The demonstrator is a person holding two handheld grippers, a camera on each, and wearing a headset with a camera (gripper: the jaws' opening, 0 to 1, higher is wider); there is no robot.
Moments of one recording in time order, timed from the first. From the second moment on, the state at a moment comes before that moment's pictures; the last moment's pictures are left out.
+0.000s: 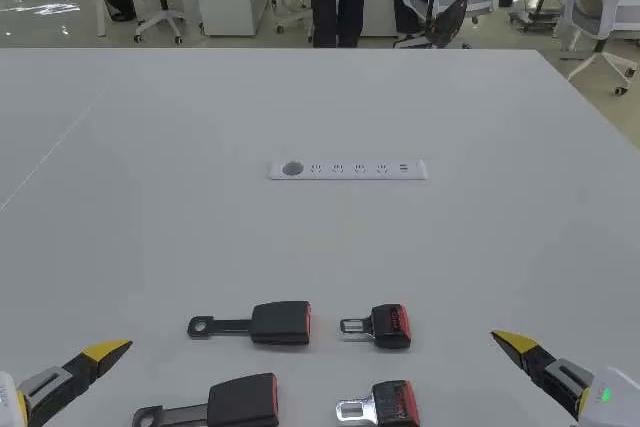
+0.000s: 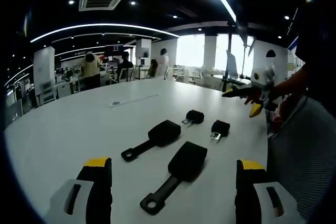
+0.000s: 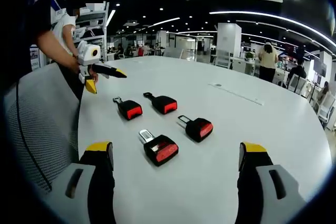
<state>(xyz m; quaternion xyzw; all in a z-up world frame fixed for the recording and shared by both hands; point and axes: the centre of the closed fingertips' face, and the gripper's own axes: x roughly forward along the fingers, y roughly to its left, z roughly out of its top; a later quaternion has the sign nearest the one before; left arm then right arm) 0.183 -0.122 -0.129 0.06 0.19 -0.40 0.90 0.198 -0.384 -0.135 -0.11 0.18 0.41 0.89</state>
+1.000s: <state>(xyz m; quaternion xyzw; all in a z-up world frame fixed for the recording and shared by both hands) 0.182 -0.122 -0.133 0.06 0.20 -0.40 0.89 0.196 -0.383 -0.138 -0.11 0.19 0.41 0.88</state>
